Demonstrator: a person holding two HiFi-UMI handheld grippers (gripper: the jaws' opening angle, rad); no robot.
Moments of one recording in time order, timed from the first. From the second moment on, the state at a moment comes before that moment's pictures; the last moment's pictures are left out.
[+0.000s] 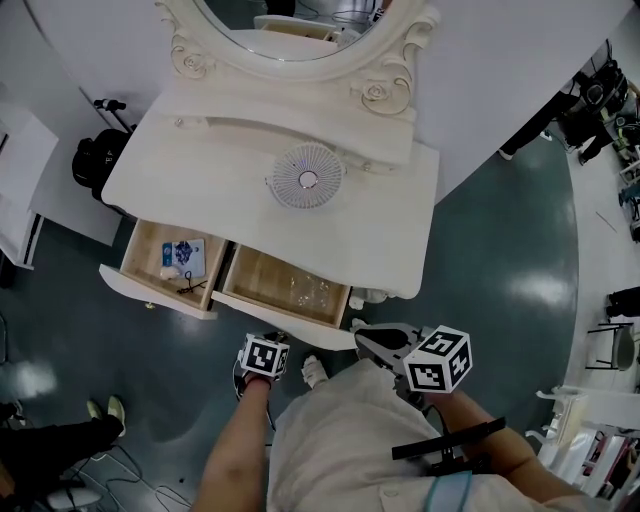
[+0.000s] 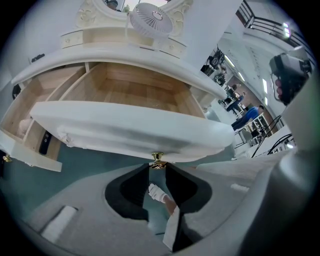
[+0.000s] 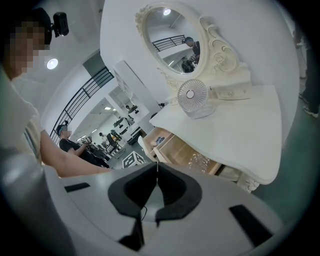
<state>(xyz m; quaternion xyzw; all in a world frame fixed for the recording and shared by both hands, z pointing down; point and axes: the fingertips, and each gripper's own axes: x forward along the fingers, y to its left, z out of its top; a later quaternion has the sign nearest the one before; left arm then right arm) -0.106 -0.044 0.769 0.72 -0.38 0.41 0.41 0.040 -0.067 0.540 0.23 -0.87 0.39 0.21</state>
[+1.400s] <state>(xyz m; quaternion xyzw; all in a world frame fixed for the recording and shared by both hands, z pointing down) -0.082 -0.128 0.770 0.73 -0.38 0.42 0.38 0.072 -0.096 0.549 0.24 -0.85 0.41 0.21</state>
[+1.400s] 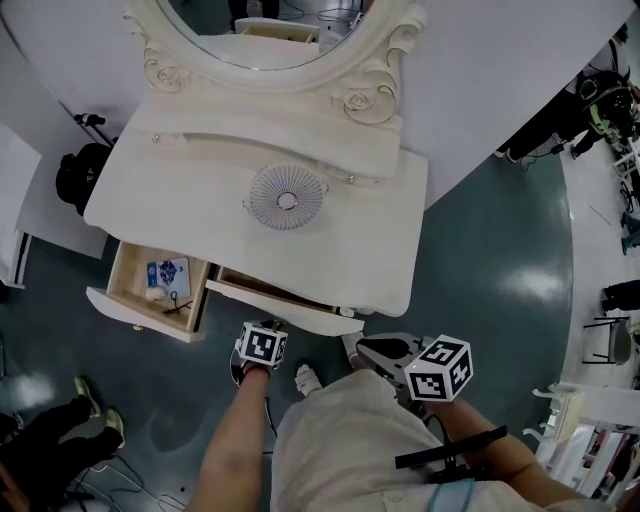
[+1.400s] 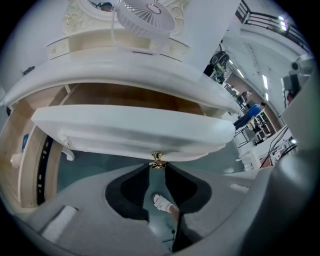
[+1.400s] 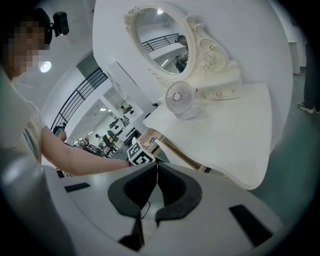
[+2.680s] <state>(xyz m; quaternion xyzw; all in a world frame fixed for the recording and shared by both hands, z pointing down) -0.062 -0.207 0.769 0.74 -0.41 0.38 0.38 0.071 -0.118 0.568 0.23 -0.84 0.43 0.23</state>
